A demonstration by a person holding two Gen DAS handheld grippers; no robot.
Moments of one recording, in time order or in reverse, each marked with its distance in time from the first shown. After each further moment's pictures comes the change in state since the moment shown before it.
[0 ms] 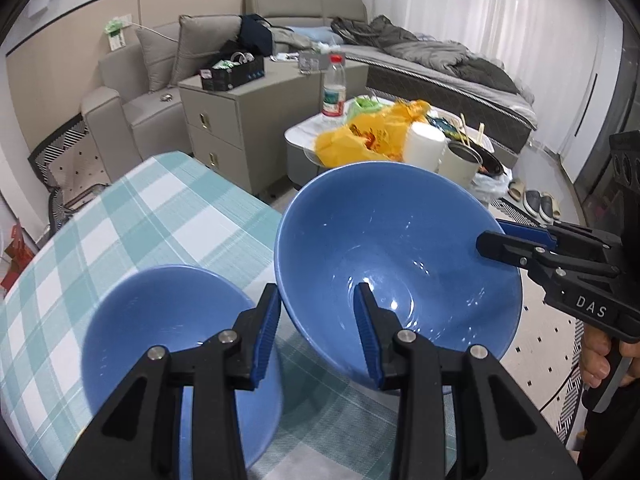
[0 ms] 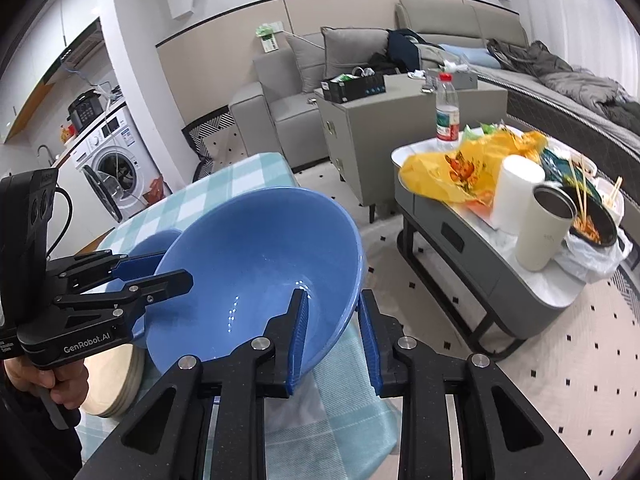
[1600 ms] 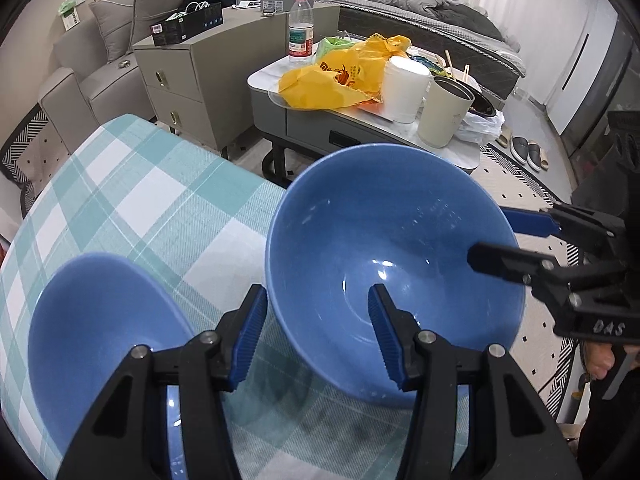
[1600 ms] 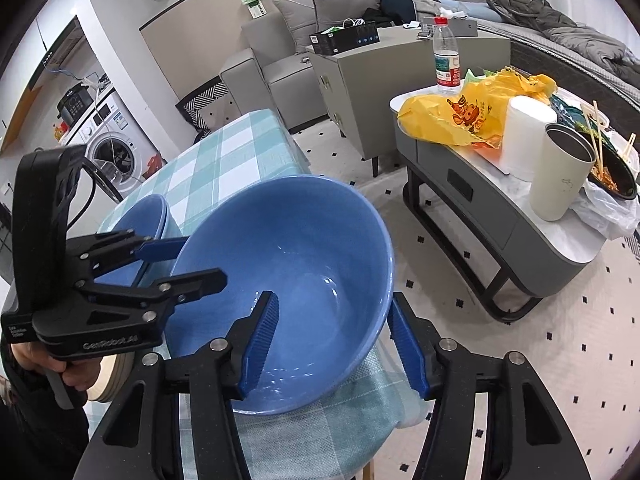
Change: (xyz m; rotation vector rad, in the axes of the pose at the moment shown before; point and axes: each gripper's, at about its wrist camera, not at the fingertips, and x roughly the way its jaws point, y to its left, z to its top) left arm 0.066 -0.021 -0.002 0.075 0.214 -0.083; right arm 0.036 -0.028 -0.023 0.083 0.164 0.034
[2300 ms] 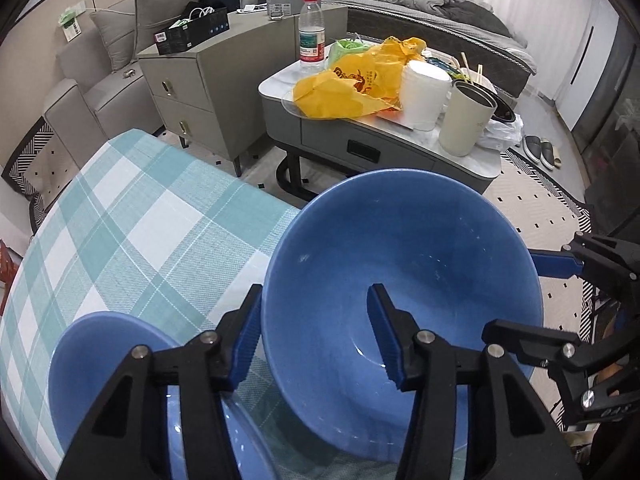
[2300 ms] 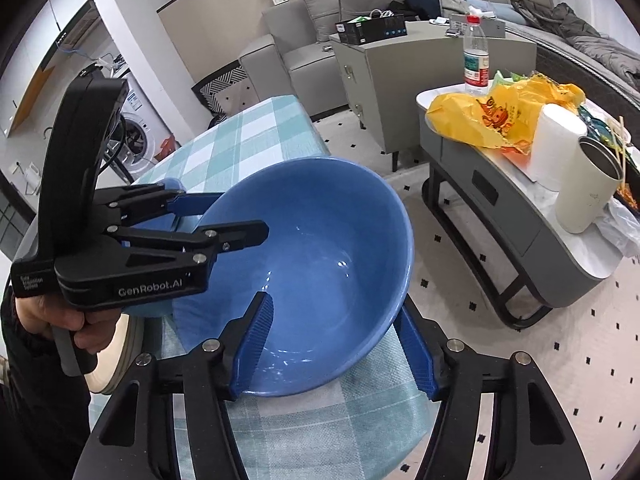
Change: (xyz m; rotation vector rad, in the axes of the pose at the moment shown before) left arm 0.016 0.014 0.028 0.027 -0.003 0.045; right arm 0.015 0.022 0.005 -0.049 0.040 0.036
